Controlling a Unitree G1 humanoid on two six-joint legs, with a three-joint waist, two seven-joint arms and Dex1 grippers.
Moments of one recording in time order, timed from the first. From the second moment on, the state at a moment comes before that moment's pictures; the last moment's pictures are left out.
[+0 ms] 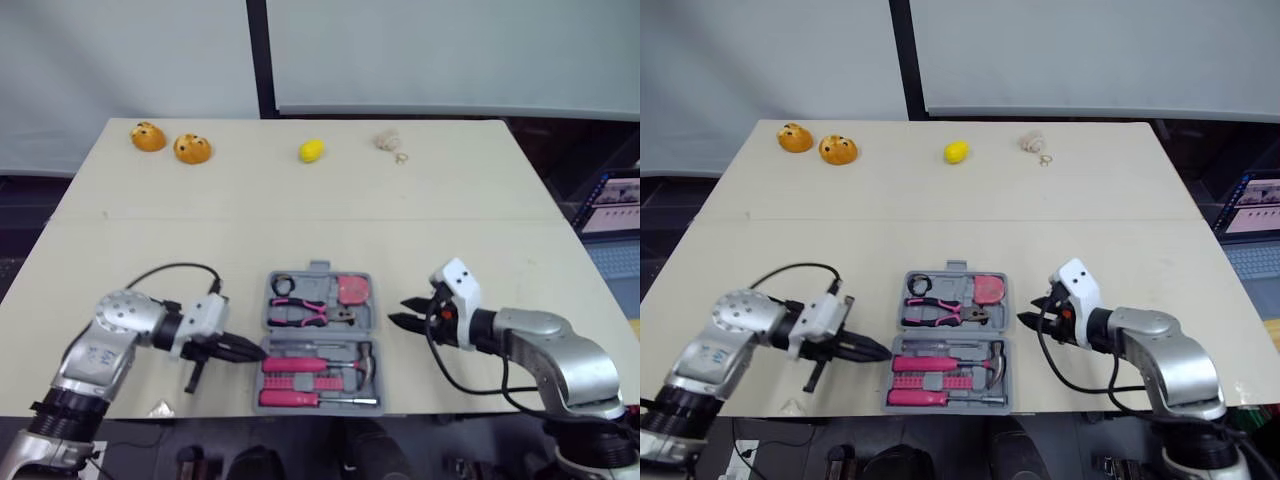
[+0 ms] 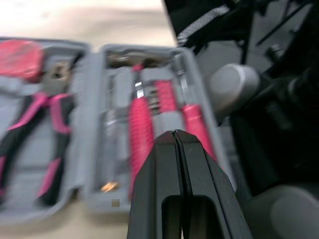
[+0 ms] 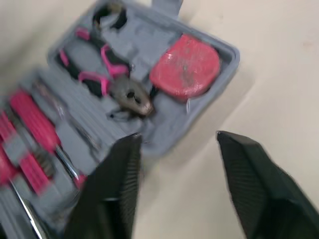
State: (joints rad) left arm -0.21 0.73 -0.13 -0.04 -0.32 0.11 -1.43; right arm -0.27 -0.45 -0.16 -0.38 0.37 1.17 0.76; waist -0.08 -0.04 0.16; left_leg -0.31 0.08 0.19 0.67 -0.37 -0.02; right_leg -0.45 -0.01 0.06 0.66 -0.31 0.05
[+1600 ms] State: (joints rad) left arm -0.26 0.60 -0.28 0.45 -0.17 -0.46 -1.32; right arm -0.74 -0.36 -0.03 0.48 0.48 1.16 0.94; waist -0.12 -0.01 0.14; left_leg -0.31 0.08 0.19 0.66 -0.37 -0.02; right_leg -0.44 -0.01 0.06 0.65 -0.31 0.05
